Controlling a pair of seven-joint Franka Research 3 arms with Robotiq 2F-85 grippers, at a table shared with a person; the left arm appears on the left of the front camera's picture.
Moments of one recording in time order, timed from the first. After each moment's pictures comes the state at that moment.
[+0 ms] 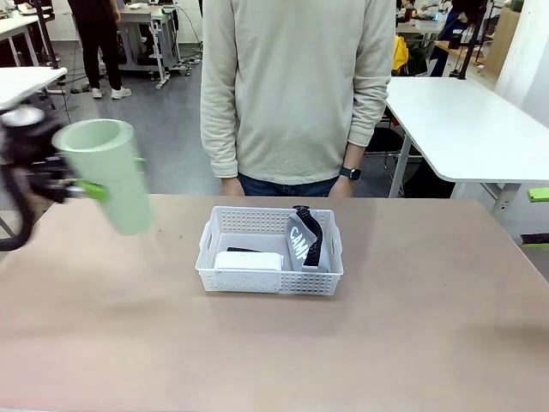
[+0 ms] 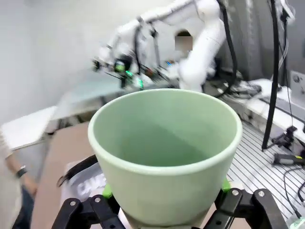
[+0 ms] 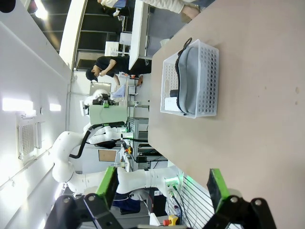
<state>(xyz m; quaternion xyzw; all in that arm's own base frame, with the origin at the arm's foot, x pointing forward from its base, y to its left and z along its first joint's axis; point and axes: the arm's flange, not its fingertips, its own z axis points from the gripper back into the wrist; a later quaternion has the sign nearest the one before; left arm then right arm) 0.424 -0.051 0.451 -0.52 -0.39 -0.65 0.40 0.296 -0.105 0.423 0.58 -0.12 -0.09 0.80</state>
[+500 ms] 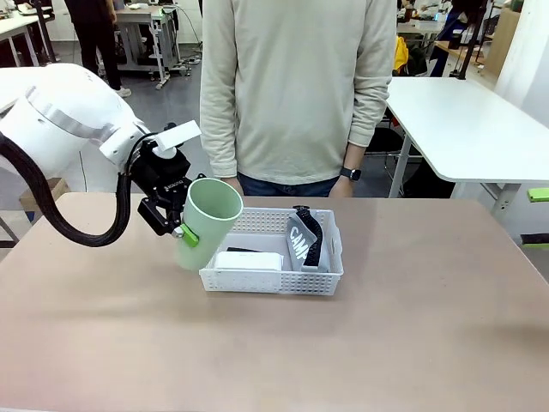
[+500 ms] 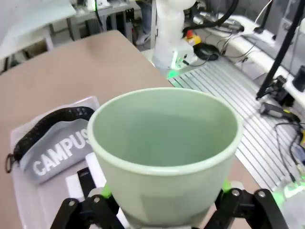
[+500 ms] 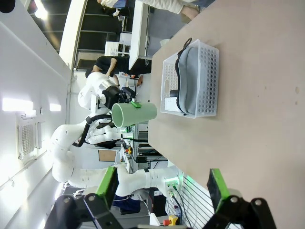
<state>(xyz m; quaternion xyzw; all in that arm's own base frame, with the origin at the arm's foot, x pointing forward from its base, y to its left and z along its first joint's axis) 0.460 -0.186 0.405 -0.44 -0.21 -0.75 0.44 0.296 -0.105 0.423 0.58 -0.12 -0.09 0.80</state>
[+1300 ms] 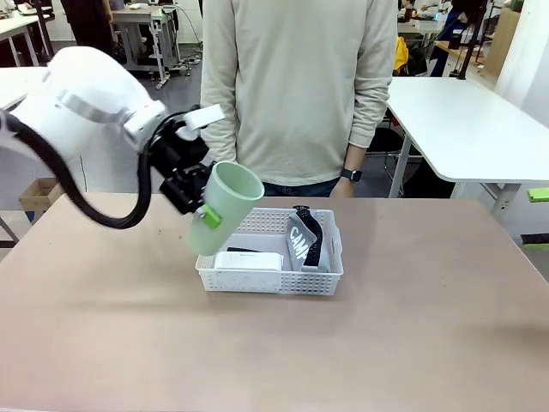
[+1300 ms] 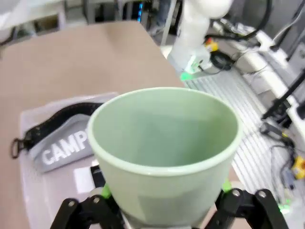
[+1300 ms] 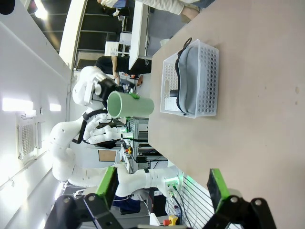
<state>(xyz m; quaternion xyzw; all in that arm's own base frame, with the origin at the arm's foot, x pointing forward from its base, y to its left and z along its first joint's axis) 0.492 -0.228 0.432 -0.43 -0.15 -0.71 0.54 0.296 -0.105 0.423 0.58 -0.12 -0.09 0.80</state>
